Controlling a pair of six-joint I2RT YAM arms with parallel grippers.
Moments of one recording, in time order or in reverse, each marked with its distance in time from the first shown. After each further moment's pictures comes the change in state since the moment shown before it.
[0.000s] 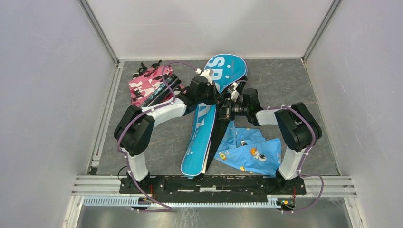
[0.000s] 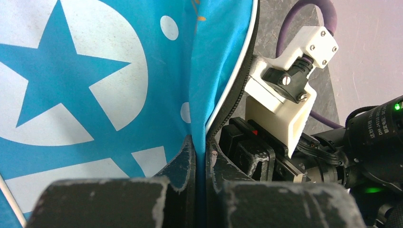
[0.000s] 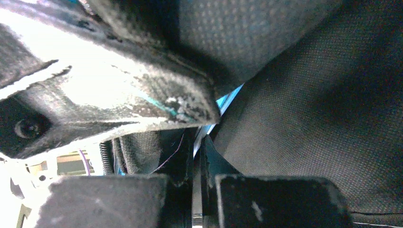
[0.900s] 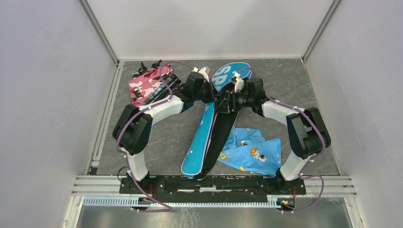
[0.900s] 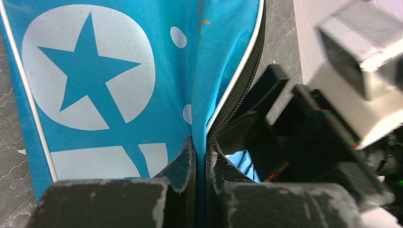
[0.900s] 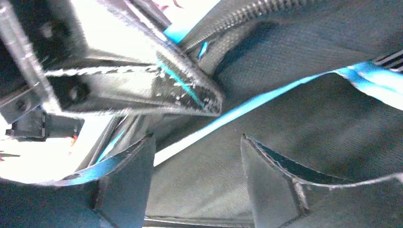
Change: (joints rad) left arm 0.053 0.000 0.026 -0.036 0.109 -0.090; right arm -0.047 -0.101 0.151 -0.374 0.112 -0.430
